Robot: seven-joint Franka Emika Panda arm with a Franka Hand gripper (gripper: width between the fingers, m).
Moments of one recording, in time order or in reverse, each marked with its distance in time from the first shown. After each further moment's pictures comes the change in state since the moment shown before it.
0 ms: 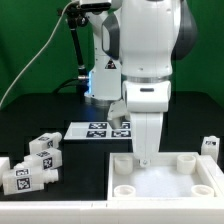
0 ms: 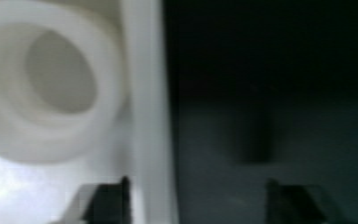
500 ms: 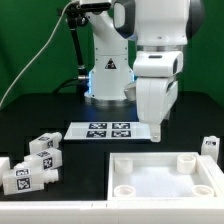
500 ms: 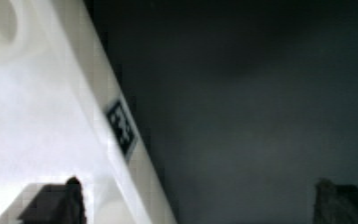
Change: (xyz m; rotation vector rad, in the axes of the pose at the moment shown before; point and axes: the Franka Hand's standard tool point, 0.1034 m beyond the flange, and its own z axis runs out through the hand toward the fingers) arm 0.031 -0.019 -0.036 -0.075 0.027 0.233
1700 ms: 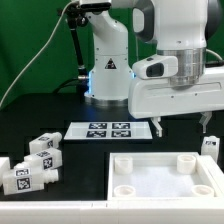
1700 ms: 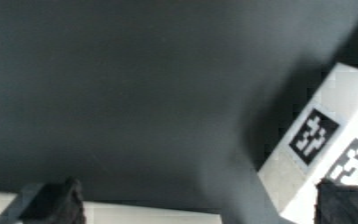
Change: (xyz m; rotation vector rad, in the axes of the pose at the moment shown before) arm 0.034 -0.029 0.007 0.059 0.010 1.167
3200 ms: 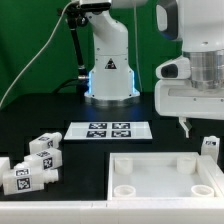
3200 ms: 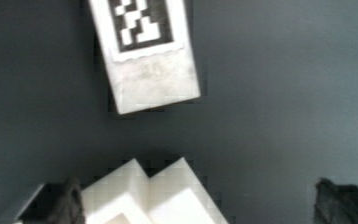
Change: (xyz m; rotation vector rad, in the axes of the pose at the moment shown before) arm 0.053 -0.042 -0.003 0.056 -0.068 0.647
